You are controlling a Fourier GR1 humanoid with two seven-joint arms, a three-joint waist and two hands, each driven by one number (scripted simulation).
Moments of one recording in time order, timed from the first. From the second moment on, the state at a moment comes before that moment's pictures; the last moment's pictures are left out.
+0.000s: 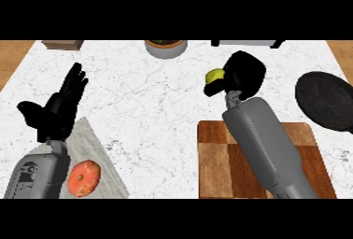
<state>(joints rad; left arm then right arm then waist) -0.27 0.17 0.10 -1.46 -0.01 0.04 0.09 -0.78 -0.02 0.15 -1.13 1.18 -0.01 1.01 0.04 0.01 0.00</state>
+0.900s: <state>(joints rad) -0.23 0.18 0.12 -1.49 0.00 0.04 0.10 -0.80 -0.25 -0.16 -1.02 1.14 -0.42 0.83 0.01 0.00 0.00</state>
